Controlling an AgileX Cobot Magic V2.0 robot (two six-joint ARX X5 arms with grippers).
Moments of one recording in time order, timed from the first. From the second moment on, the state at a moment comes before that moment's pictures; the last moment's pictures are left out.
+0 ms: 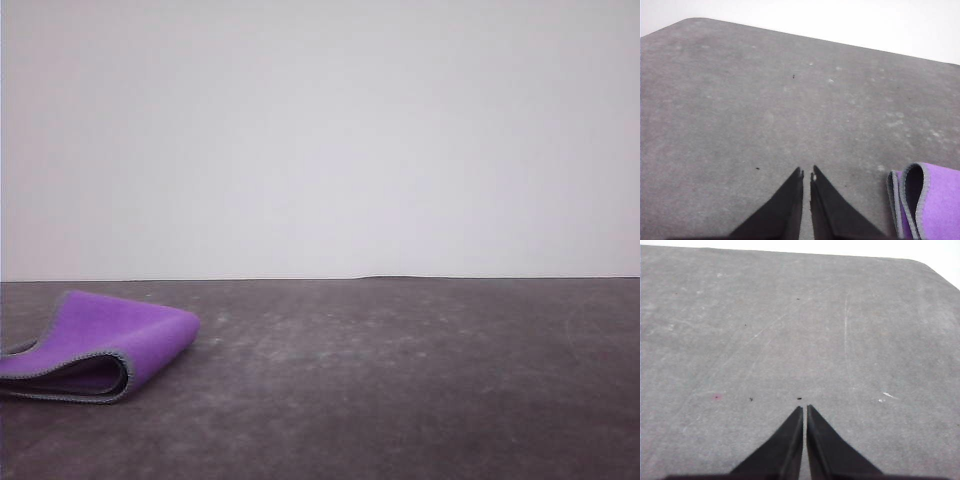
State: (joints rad) left_arx 0.02 0.01 0.06 -0.25 -0.06 -0.16; right_arx -0.05 0.01 0.07 -0.34 0.00 0.00
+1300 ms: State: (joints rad) left_arx 0.02 0.01 0.06 -0.25 -0.06 -0.16; right_arx -0.05 0.01 0.07 -0.34 0.00 0.00
